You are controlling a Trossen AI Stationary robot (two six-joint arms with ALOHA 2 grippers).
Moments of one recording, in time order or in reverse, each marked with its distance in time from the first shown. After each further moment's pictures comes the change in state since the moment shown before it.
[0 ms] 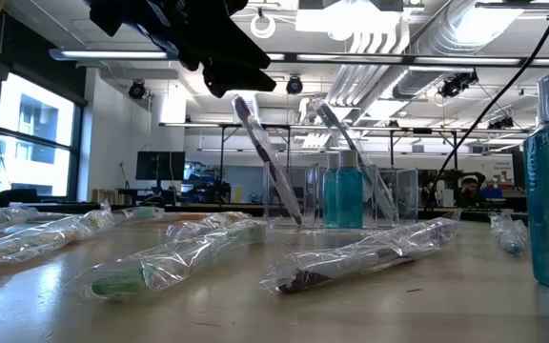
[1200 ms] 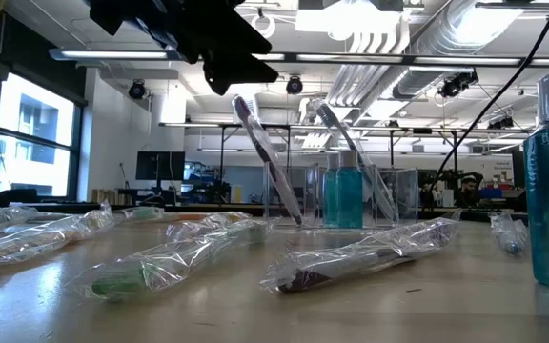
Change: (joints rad) left arm -0.009 0.000 0.000 0.030 0.045 -0.037; right arm -0.128 -0.001 0.000 0.150 -0.082 -0.170
